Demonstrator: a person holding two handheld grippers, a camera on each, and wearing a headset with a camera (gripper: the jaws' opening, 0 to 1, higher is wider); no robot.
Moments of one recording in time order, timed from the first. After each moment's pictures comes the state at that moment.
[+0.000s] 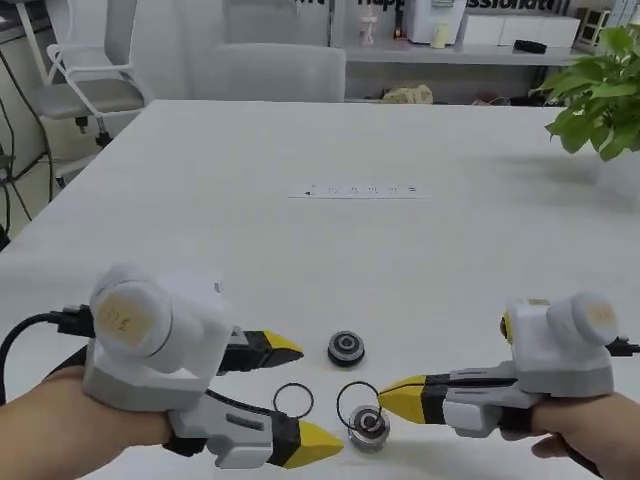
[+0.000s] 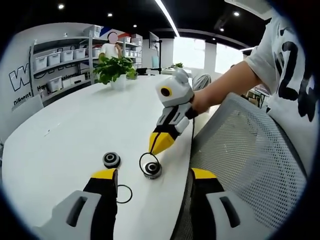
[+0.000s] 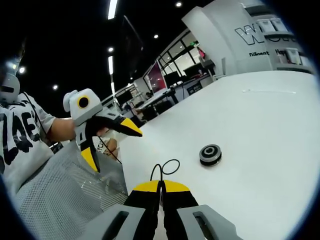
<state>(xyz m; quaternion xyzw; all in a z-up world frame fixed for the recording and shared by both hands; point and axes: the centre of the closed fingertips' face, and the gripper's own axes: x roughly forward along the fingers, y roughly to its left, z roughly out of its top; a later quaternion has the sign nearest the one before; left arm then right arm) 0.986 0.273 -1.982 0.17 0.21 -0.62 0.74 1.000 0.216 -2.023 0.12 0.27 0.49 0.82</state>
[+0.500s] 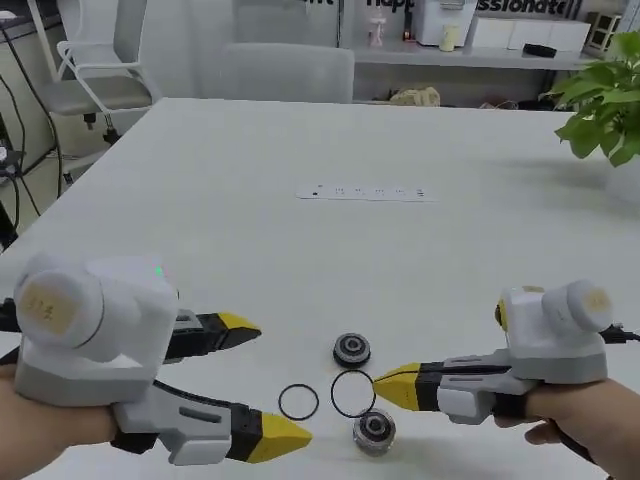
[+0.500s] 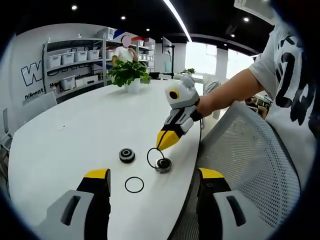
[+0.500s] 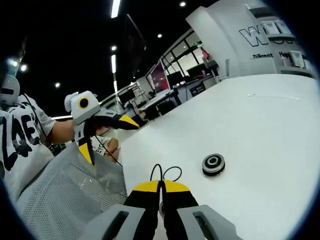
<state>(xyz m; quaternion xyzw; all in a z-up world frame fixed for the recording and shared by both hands) 0.996 0.306 -1.965 0.15 0.21 -0.58 0.77 1.011 0.227 -2.014 0.11 0.27 0.50 0.82</state>
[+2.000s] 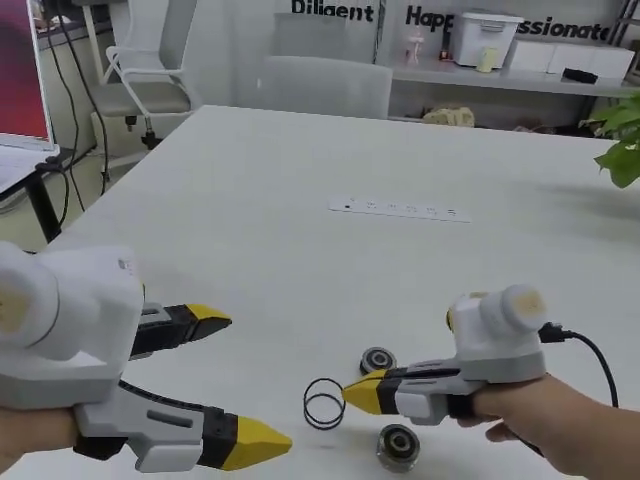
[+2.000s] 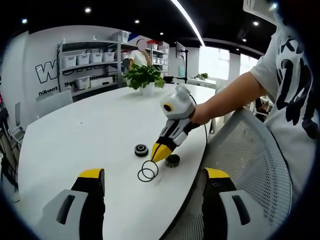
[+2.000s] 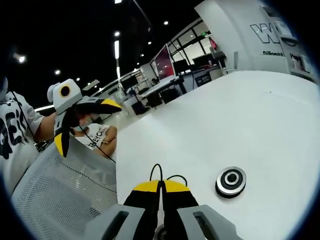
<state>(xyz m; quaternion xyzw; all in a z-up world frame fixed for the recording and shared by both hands) 0.998 0.349 -1.949 0.13 0.20 -0.53 0.81 1.035 0.278 -2.039 0.06 0.31 0.51 0.80</state>
